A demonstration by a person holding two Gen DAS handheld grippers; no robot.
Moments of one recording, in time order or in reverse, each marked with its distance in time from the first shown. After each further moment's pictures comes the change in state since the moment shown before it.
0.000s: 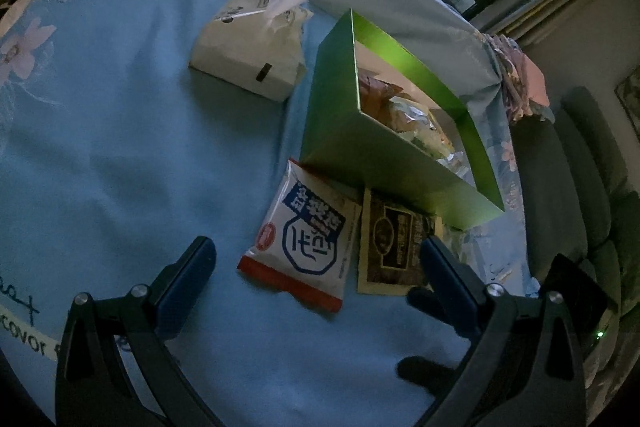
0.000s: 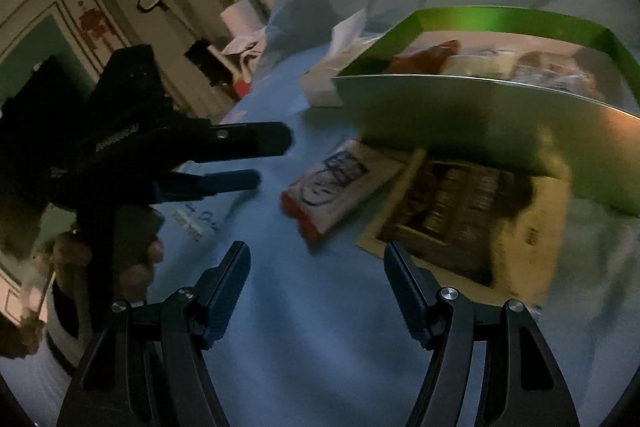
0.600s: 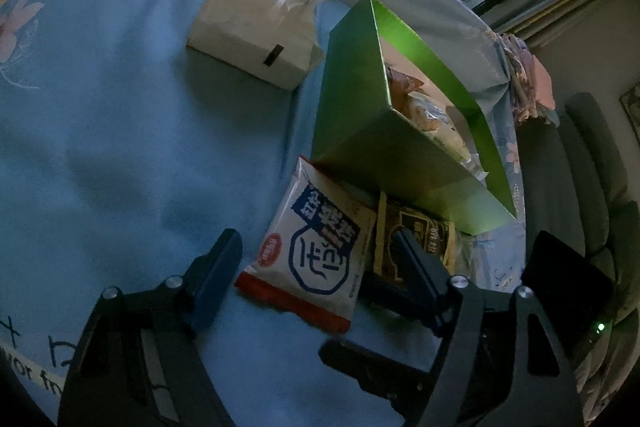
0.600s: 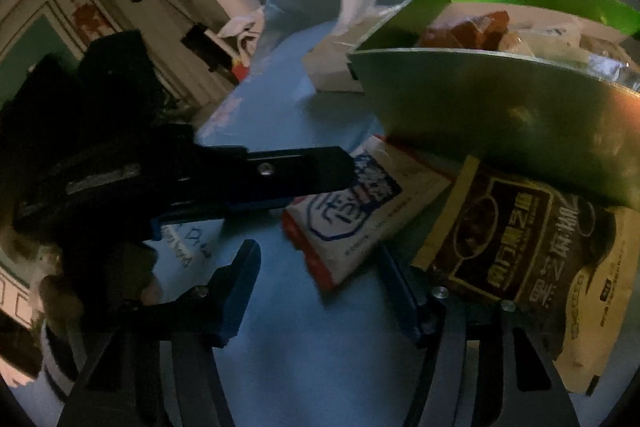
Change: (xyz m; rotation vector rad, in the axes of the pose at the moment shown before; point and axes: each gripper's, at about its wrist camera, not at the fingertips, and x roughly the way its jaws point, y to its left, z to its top) left arm 0.017 0.012 0.005 -0.035 0.038 -0.005; right arm 0.056 0.002 0.021 0.043 0.078 0.017
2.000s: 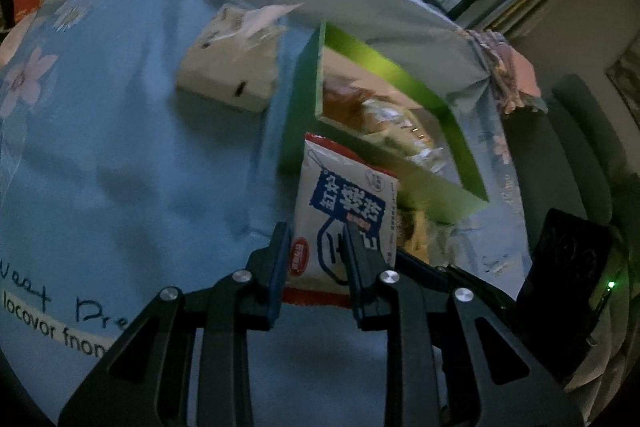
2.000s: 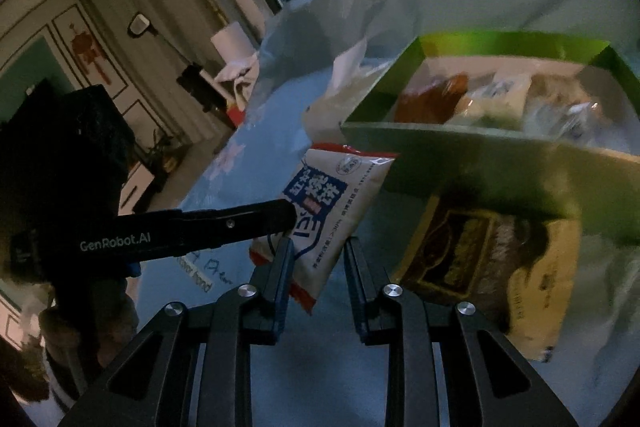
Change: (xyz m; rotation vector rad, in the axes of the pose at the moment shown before) left arm -0.035 -0.040 -0.015 0.113 -0.083 0.016; right arm -0.057 0.005 0.002 0.011 -0.170 -0.050
